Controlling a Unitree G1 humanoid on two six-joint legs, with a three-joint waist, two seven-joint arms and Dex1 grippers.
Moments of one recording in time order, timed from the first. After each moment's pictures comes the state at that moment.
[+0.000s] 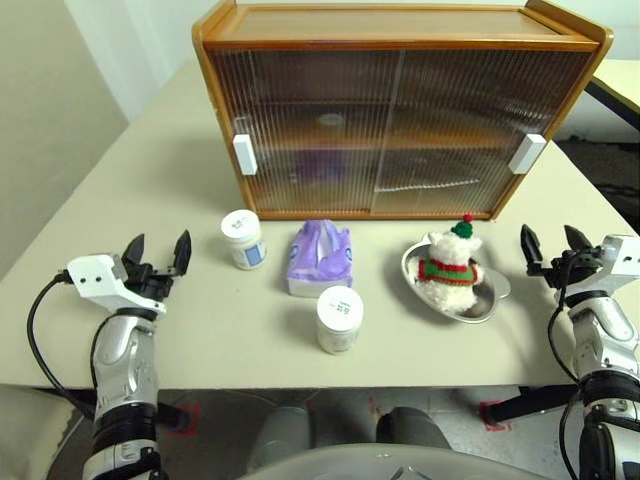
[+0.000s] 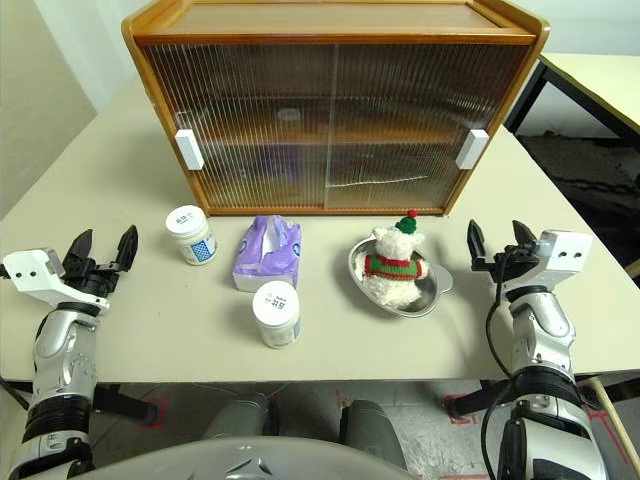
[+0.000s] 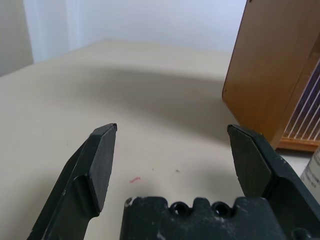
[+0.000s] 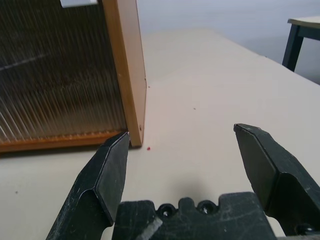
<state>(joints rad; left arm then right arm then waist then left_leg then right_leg) -0.08 0.33 0.41 0.41 -0.39 -0.31 -0.46 -0.26 -0.45 -0.41 0.79 0.34 -0.45 0.52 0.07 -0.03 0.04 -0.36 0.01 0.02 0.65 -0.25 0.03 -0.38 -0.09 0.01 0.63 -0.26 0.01</state>
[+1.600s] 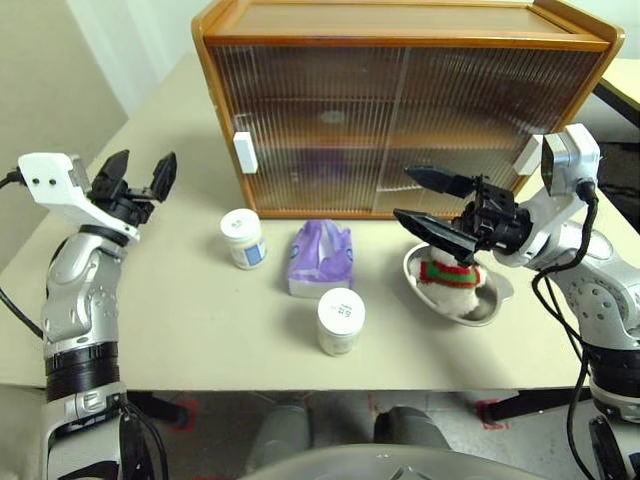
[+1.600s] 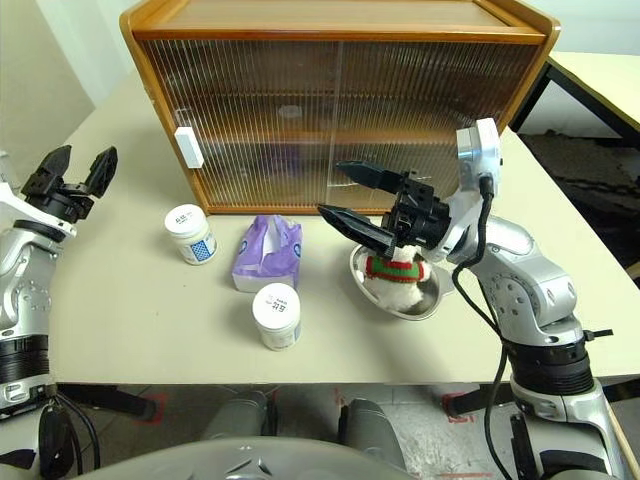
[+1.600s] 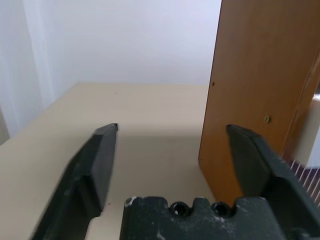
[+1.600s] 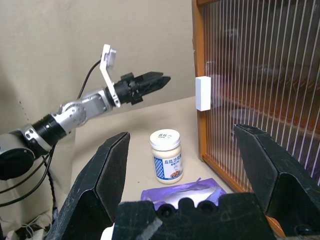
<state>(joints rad) -0.34 0.52 0.40 0.07 -0.47 0.19 -0.40 -0.32 -0.52 -0.08 -0.31 0.76 0.41 0.91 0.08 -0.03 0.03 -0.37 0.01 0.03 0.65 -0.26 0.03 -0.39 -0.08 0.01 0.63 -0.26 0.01</state>
